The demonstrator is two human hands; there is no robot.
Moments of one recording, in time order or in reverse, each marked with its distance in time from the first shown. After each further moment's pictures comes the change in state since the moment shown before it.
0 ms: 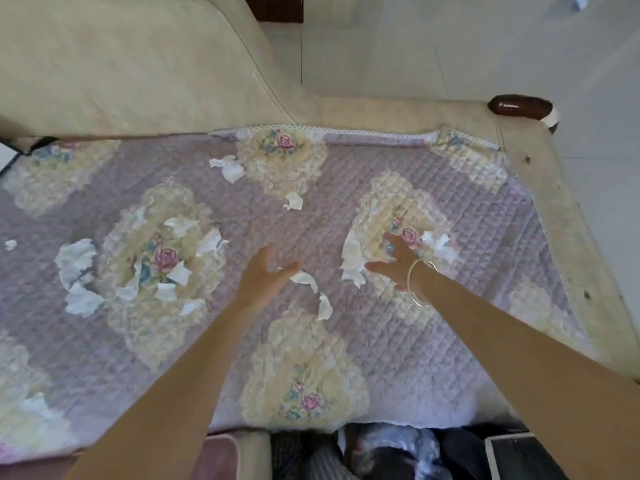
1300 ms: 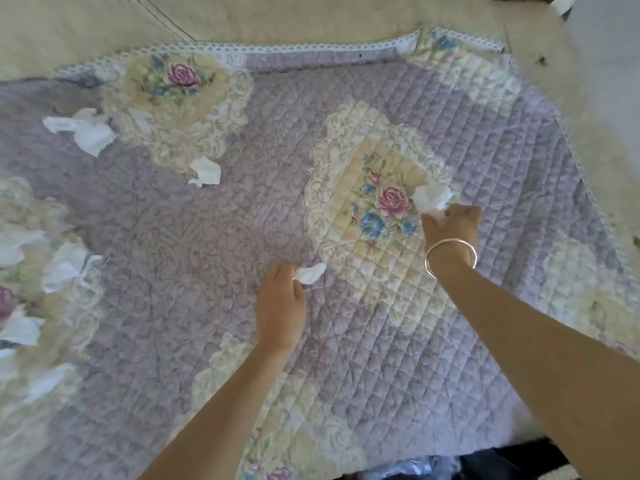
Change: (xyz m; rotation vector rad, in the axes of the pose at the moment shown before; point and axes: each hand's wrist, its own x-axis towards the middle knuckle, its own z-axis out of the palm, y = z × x) left_hand 0.096 -0.079 0.164 0.481 0.121 0.297; right_hand 0.161 0.135 -0.021 -0.147 0.695 0.165
